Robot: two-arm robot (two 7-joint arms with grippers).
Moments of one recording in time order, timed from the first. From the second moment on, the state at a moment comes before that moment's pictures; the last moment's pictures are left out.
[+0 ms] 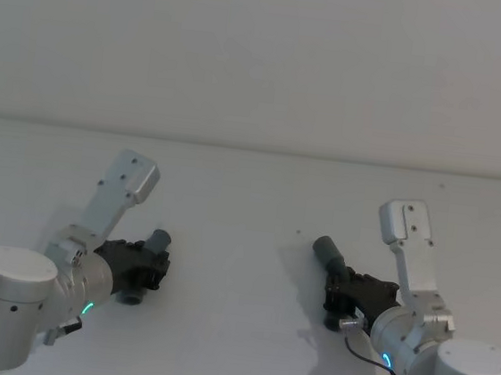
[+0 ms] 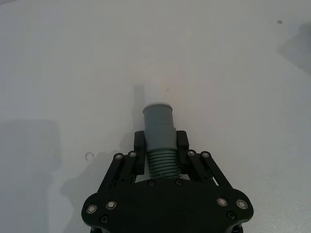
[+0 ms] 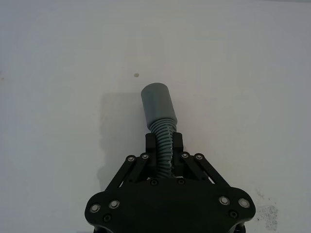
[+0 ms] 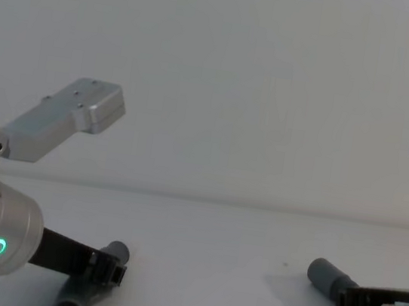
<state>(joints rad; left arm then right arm) -0.20 0.26 0.37 -1.72 -0.28 0.81 -0.02 0.07 0.16 -0.29 -1.72 0.20 0.66 -0.04</state>
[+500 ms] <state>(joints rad) -0.20 0.26 0.37 -1.72 -0.28 0.81 -0.02 0.07 0.16 -0.29 -1.72 0.20 0.66 -0.04</state>
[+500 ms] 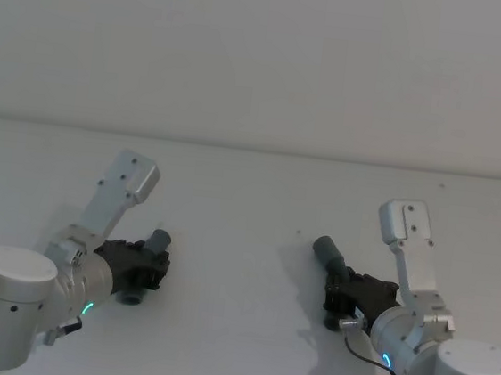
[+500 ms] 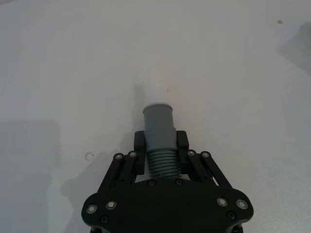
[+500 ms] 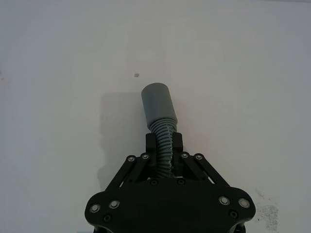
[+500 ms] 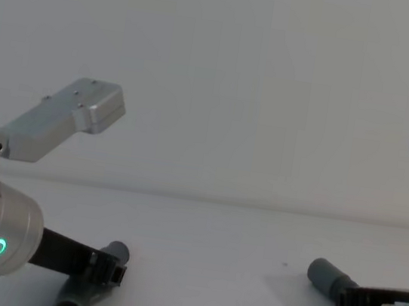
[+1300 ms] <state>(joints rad) -0.25 0.29 0.41 -1.73 -0.23 0.78 -0.06 0.06 0.20 -0.26 -1.77 0.24 0.57 0.08</state>
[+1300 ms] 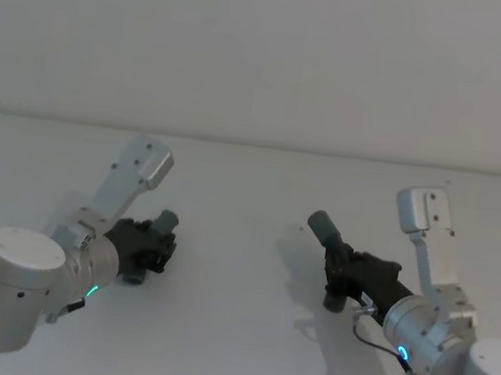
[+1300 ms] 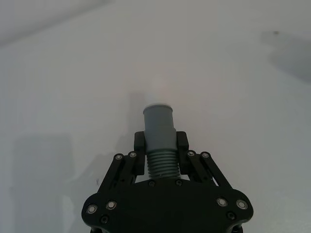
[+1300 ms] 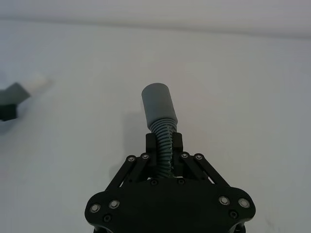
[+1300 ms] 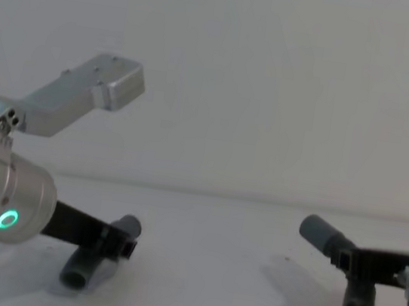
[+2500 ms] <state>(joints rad) -0.36 0.51 0.47 -1.74 -0.27 0.54 -0.47 0.04 0.48 -0.24 -1.67 0.31 -0.04 0.57</state>
